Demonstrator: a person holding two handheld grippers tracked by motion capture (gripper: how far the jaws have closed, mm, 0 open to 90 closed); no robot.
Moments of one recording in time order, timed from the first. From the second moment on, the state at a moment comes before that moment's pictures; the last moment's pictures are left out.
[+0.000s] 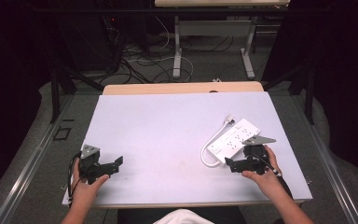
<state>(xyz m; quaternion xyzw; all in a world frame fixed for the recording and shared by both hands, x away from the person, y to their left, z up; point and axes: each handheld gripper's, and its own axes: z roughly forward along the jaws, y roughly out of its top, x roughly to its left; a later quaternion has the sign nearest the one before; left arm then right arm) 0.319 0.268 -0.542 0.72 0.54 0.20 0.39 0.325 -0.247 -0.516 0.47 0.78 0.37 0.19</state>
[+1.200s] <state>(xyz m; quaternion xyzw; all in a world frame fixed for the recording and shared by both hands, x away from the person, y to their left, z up) 0.322 0.270 -0.542 0.71 0.54 0.20 0.39 0.331 -0.312 -0.554 0.56 0.72 0.35 0.21</state>
